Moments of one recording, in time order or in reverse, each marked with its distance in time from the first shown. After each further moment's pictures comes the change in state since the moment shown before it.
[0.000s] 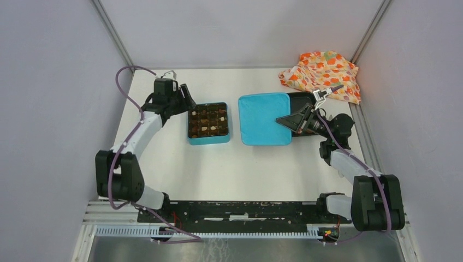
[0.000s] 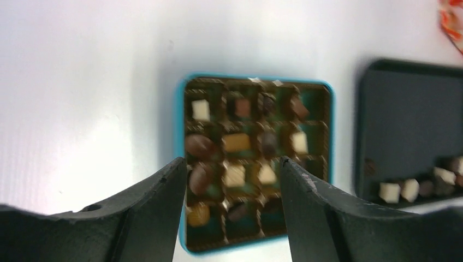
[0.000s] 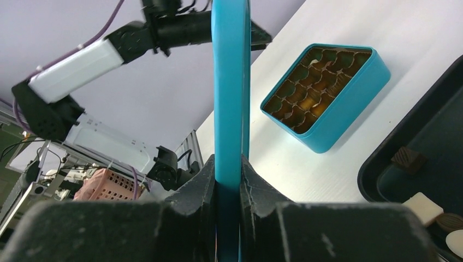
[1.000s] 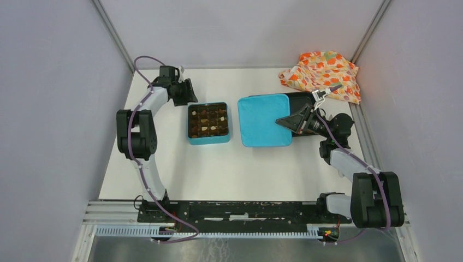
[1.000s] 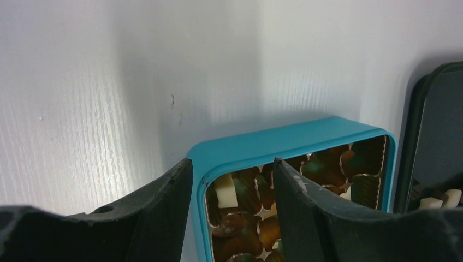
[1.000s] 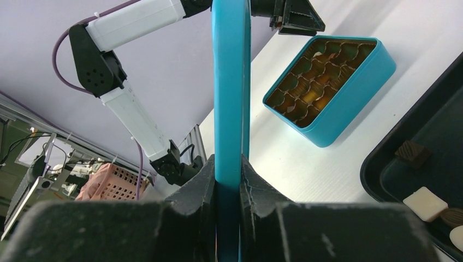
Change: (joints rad) left arm 0.122 0.578 0.445 -0.147 0.214 0.161; right arm -0.006 0.025 -0.001 0.023 -0.034 0.013
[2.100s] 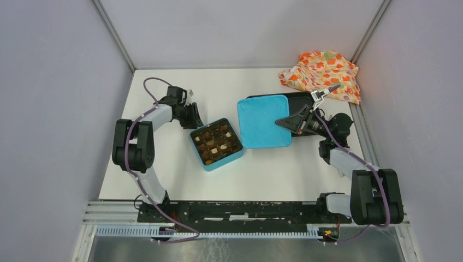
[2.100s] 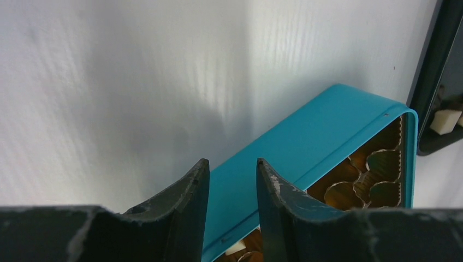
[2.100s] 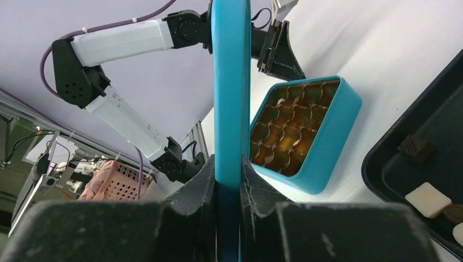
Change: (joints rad) left arm -0.058 -0.151 -0.334 0.023 0.084 -0.035; right arm 0.000 0.026 -0.002 0.008 -0.014 0.003
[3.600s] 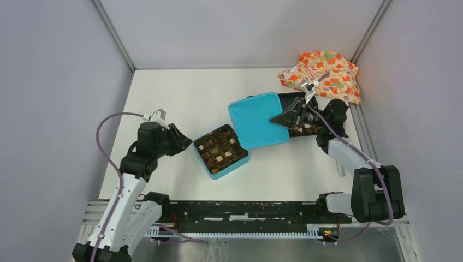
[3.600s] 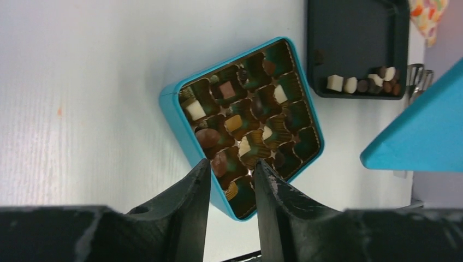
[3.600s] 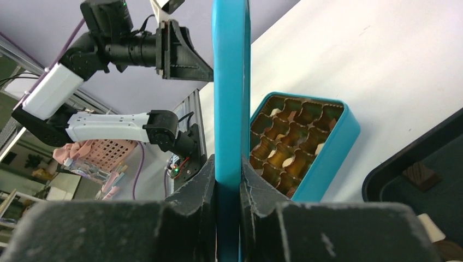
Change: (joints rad) left arm -0.098 -1.057 -0.443 -0.212 -0.192 -0.308; right arm 0.068 0.008 0.134 -0.187 -0.105 -0.199
